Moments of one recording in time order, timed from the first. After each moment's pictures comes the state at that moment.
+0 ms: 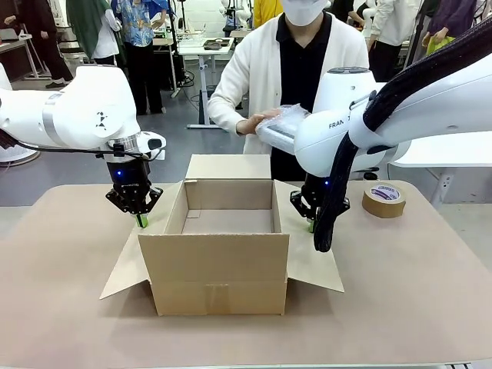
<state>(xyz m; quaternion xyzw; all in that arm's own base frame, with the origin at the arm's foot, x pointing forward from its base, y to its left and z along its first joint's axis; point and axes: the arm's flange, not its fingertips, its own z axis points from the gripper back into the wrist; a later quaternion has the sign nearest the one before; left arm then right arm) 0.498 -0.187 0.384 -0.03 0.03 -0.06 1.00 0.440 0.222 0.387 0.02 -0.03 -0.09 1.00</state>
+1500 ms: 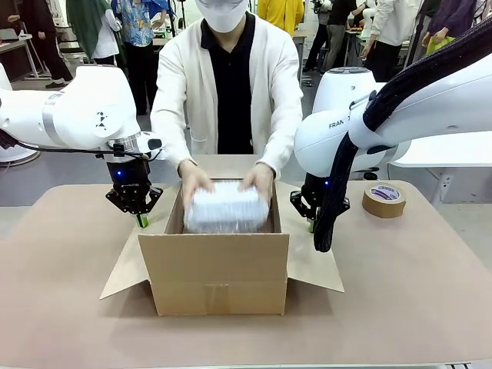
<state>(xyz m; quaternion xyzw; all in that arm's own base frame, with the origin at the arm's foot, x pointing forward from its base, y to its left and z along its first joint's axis) 0.498 -0.187 0.384 -0.03 0.03 -0.06 1.00 0.440 0.222 0.387 0.02 -0.03 -0.09 1.00</state>
